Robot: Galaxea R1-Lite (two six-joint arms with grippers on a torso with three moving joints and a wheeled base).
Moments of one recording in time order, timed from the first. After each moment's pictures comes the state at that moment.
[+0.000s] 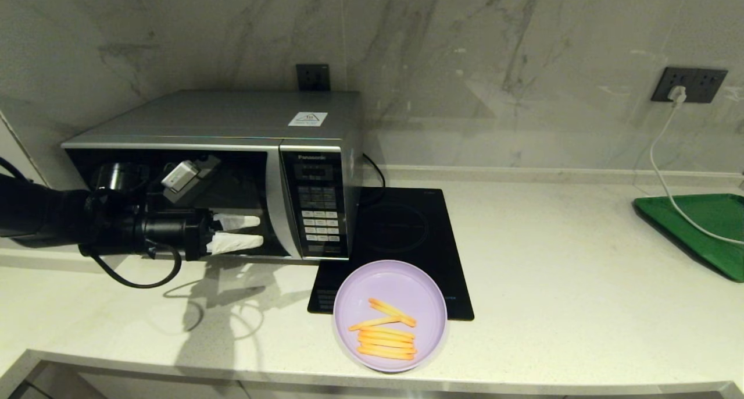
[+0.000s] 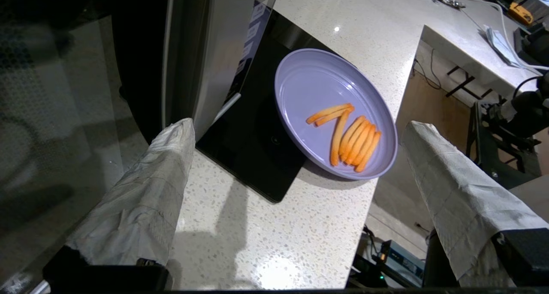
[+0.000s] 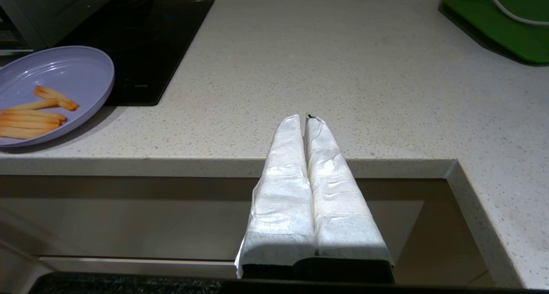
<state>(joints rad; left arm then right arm) 0.11 1.98 -1.24 0.08 -1.24 0.51 0.00 0.00 -0.02 0.04 -0.04 0.08</state>
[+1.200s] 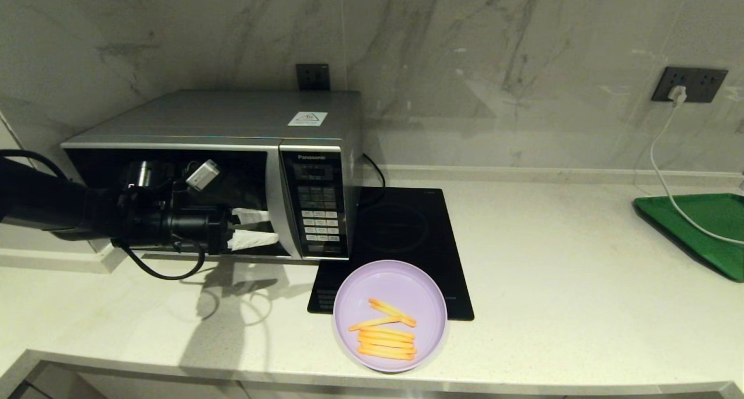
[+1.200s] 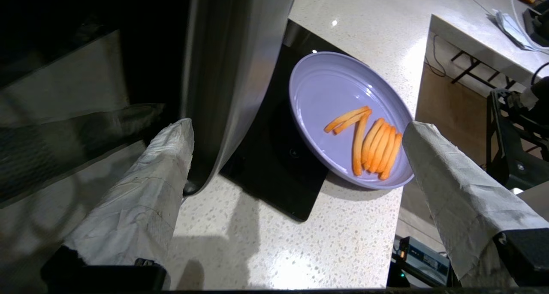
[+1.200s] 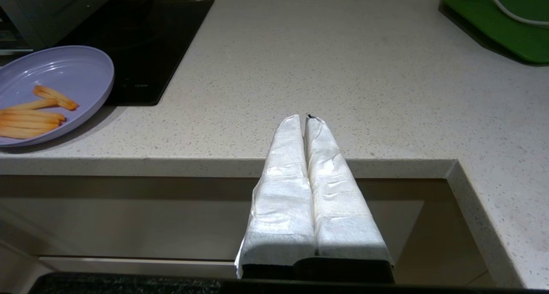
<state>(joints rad) 0.06 2.08 -1.34 0.05 -1.23 0.54 0.00 0.00 -0.02 0.04 -0.03 0.08</state>
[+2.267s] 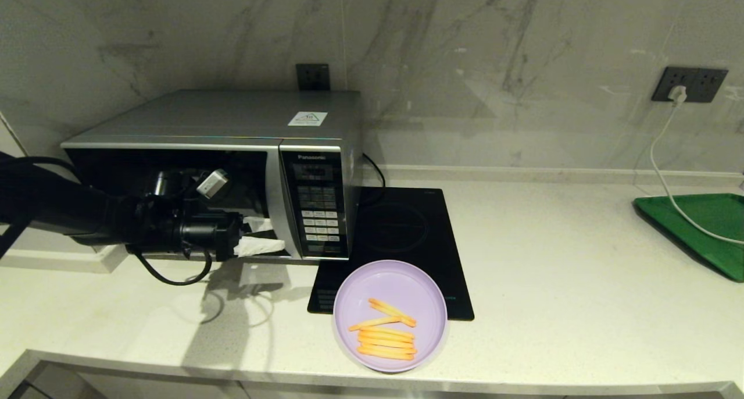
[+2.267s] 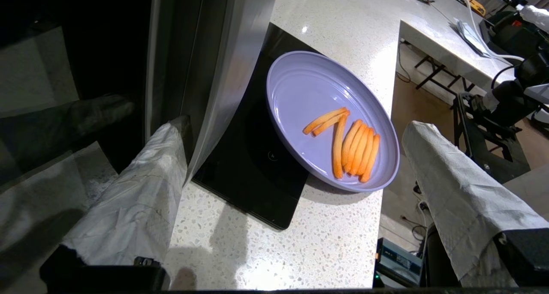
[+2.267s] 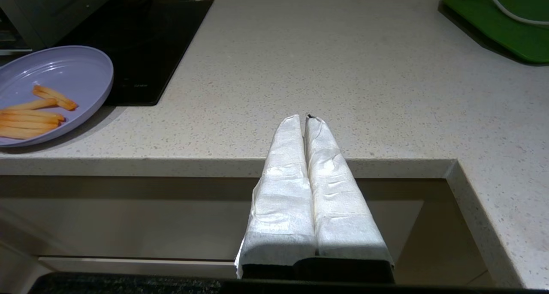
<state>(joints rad) 0.04 2.13 -1.35 0.05 -1.30 0.53 0.00 0.00 -0.02 0.04 -0.04 0.08</state>
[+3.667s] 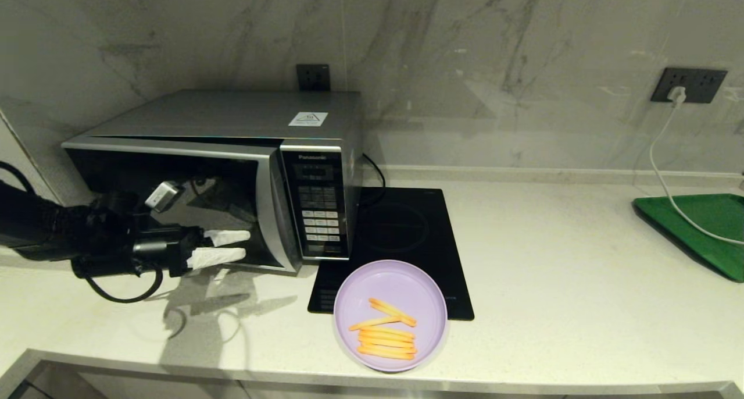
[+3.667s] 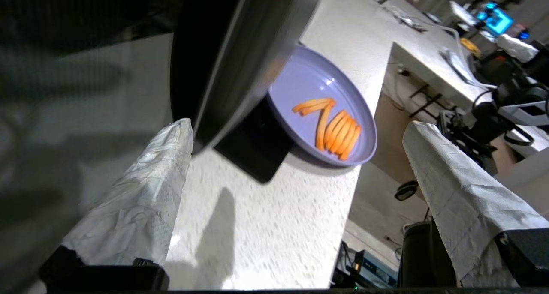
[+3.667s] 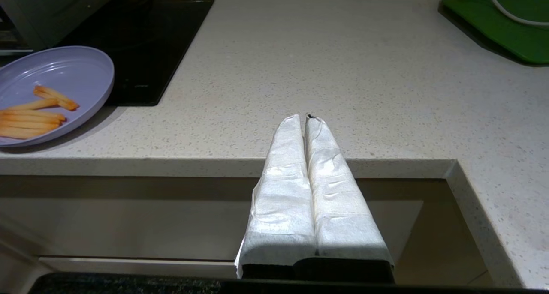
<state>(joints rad) 0.20 2.06 -1.23 0.19 -1.40 0.65 0.00 0.00 -0.02 0.04 -0.04 0.08</state>
